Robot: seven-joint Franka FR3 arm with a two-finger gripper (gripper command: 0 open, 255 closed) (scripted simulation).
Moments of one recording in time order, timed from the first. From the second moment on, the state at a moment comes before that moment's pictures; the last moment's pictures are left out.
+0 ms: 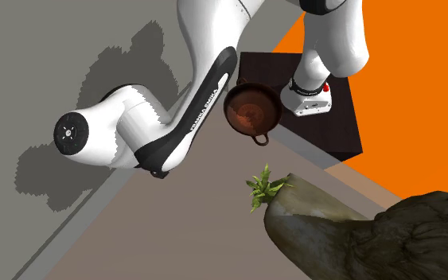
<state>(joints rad) 0.31 0.48 0.34 -1.68 -0.24 1.98 -0.06</state>
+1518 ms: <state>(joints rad) 0.29 0.47 0.27 -1.70 -0.09 2.20 0.38</state>
